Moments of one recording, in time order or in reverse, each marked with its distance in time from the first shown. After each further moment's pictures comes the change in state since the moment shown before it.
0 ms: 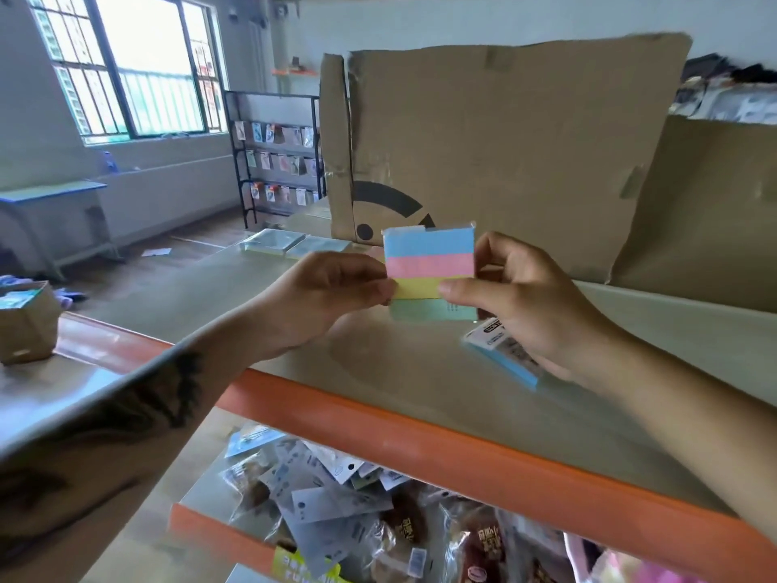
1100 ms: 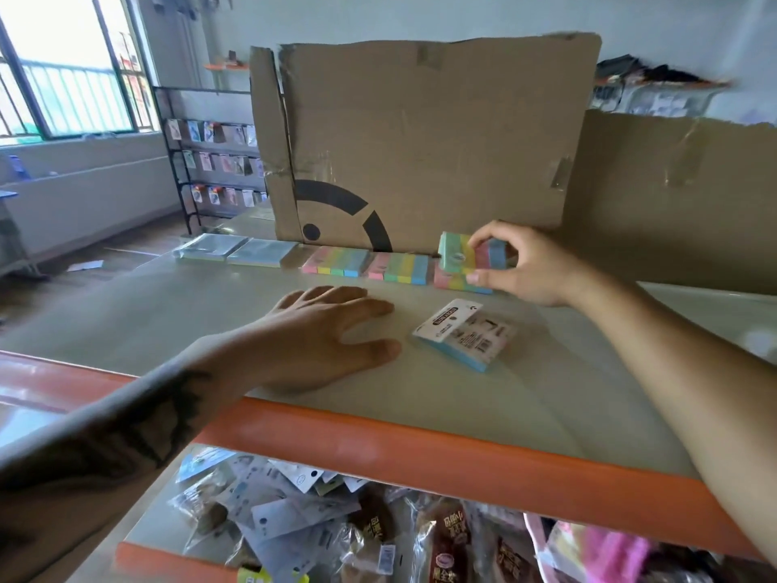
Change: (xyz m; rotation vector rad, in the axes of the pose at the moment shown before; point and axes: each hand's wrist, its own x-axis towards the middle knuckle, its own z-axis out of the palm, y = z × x) left_hand 0.009 0.007 0.038 0.965 -0.322 -0.213; right_hand 0.040 0.051 -0.108 -0.707 0.047 0.038
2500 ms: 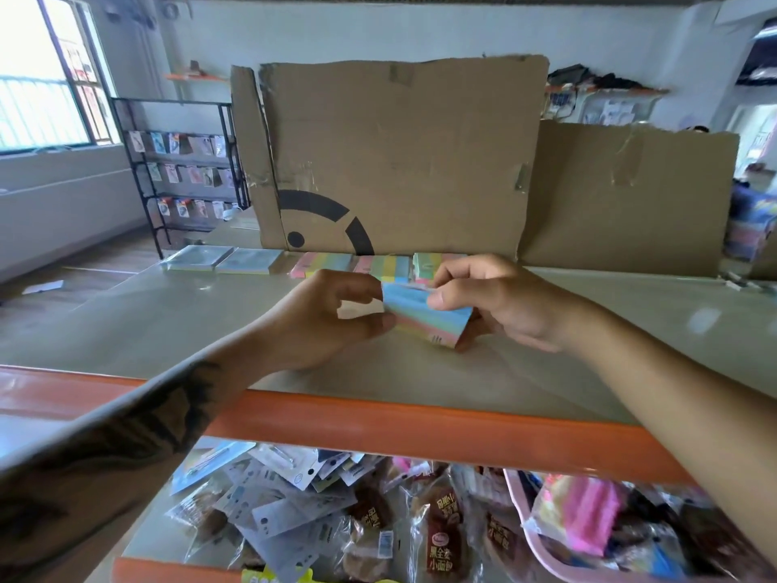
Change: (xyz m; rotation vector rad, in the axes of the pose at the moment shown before) left_hand 0.003 0.008 0.001 -0.556 0.276 0.273; right_hand -0.083 -0.093 0.007 0.681 -0.293 0.115
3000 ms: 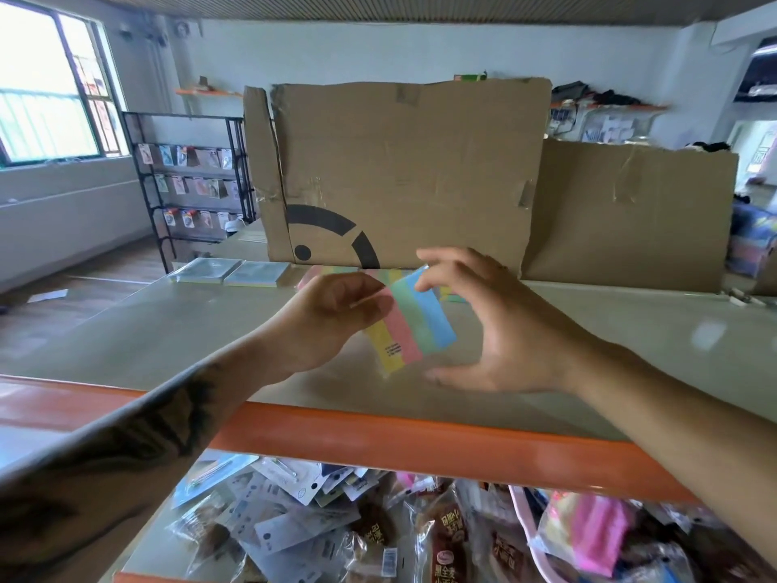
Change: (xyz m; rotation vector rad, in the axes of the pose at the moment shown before) left_hand 0.006 -0.005 -0.004 -0.319 0.040 0.014; right_hand -0.011 0.012 0.005 -0.940 0.209 -0.574
